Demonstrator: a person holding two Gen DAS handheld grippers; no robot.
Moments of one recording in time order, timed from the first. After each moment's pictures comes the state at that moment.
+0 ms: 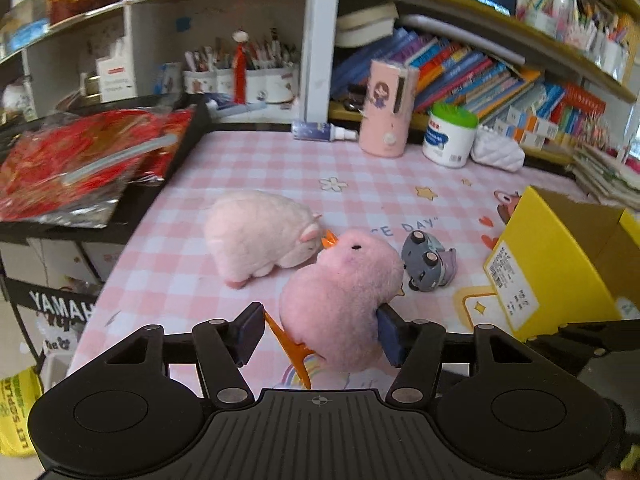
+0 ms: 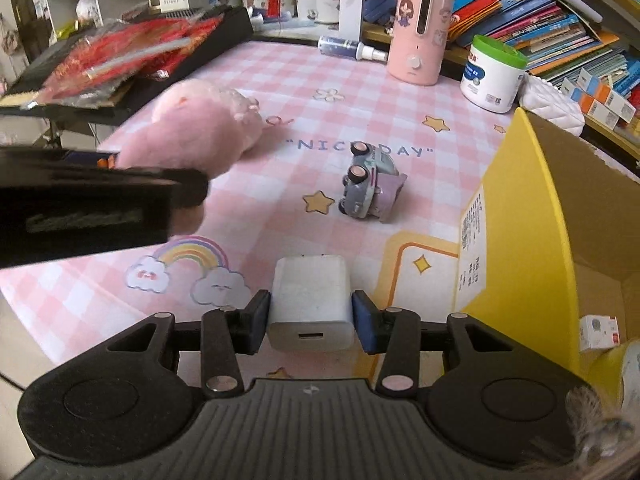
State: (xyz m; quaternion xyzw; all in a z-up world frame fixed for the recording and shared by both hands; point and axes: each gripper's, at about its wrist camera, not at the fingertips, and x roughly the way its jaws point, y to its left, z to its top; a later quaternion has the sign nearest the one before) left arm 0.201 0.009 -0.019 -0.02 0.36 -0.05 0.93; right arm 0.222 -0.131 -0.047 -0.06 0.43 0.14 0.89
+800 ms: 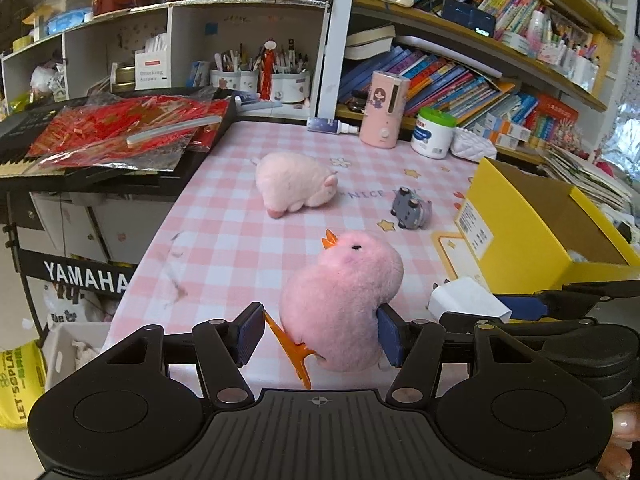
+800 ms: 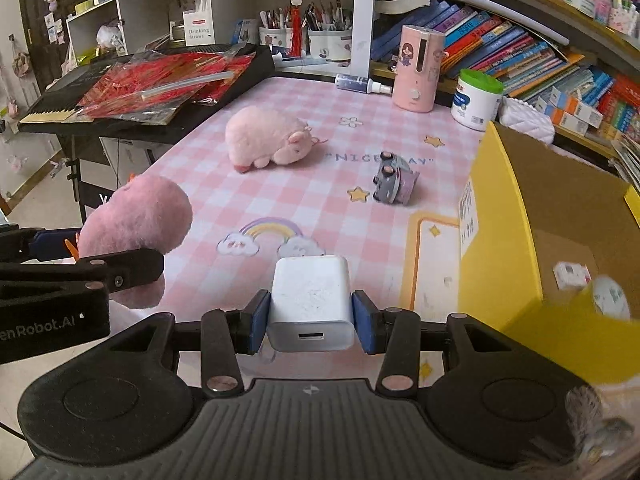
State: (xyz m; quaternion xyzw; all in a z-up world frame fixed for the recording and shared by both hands) left arm 0.070 0.052 -0.009 -0.04 0.35 -0.06 0.93; right arm 0.104 -0.105 -0.010 -0.05 0.39 0.13 0.91
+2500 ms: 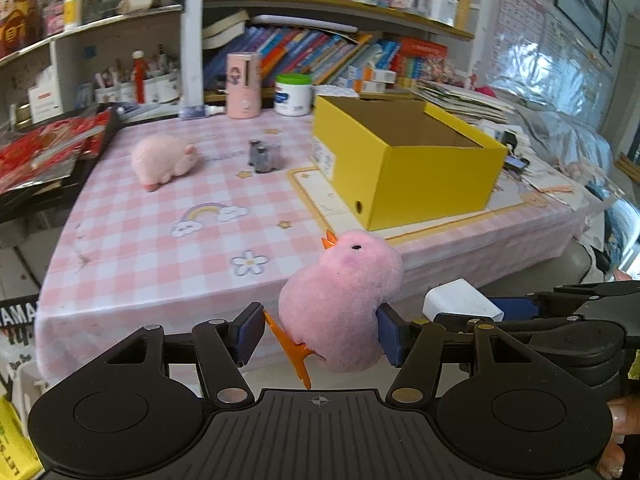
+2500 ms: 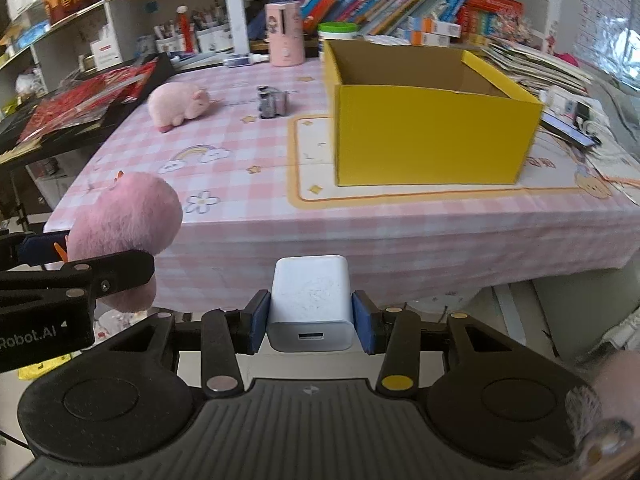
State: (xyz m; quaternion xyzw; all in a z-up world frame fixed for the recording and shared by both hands) left arm -0.027 -0.017 -0.013 0.04 0.35 -0.22 0.91; right arm -0.058 -0.173 -0.023 0.04 0.40 -0.03 0.91
